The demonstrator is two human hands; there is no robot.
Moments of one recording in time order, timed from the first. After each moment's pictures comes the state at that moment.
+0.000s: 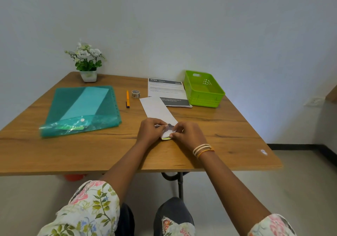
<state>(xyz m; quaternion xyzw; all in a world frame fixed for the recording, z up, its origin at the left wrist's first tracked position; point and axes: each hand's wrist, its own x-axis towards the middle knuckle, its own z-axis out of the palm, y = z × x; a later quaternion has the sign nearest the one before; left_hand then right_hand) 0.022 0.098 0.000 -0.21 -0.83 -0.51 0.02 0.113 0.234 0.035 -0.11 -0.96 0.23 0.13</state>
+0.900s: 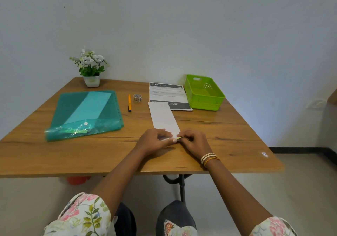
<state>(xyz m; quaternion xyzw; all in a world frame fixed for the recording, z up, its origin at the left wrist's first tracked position) 0.037 0.078 0.001 -0.32 -0.84 -0.42 -0.09 0.122 0.265 0.003 -0.04 -0.92 0.34 0.19</state>
